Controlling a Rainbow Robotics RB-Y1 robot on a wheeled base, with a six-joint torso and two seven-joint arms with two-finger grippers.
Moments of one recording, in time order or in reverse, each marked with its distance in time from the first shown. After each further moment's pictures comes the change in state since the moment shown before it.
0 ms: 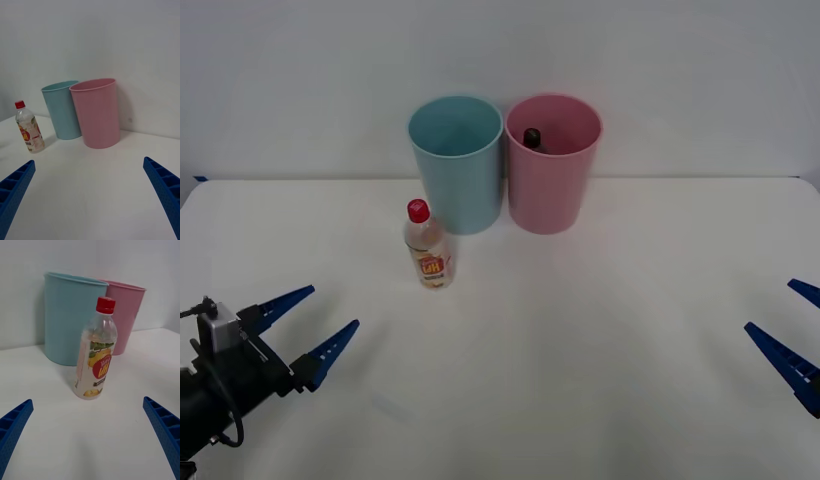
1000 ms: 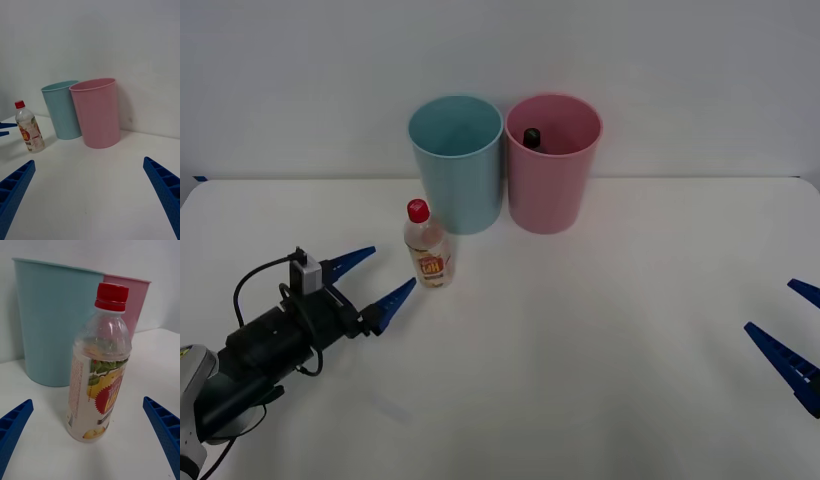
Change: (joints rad) right arm 0.000 0.000 0.000 0.000 0.000 0.000 0.000; left arm -0.349 -0.065 -0.103 0.354 -0.032 0.022 -0.156
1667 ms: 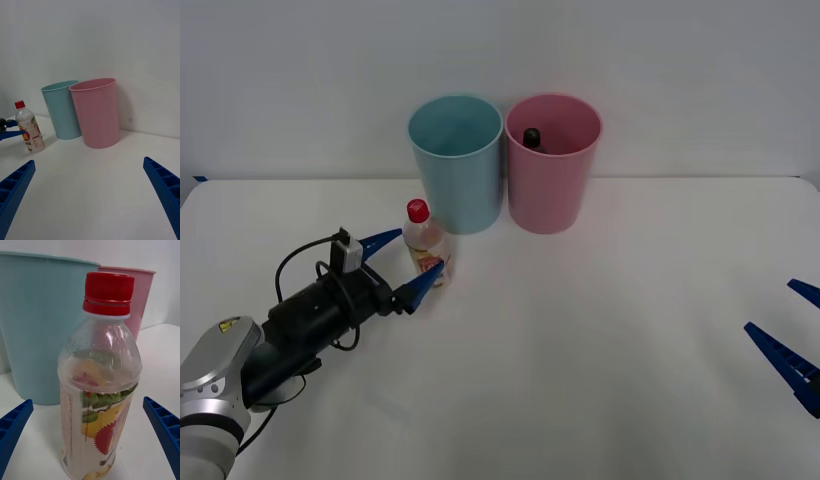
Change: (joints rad) right arm 0.000 0.000 0.000 0.000 0.000 0.000 0.000; left arm -0.135 -0.044 -0.059 0.110 -0.024 0.079 -0.073
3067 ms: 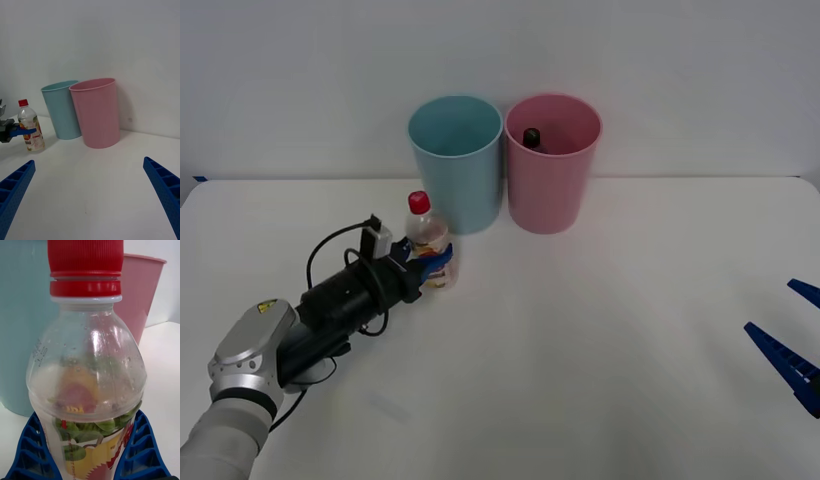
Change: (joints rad) right arm 0.000 0.000 0.000 0.000 0.000 0.000 0.000; left arm -0.081 -0.044 -0.035 0.079 -0.019 0.078 0.002
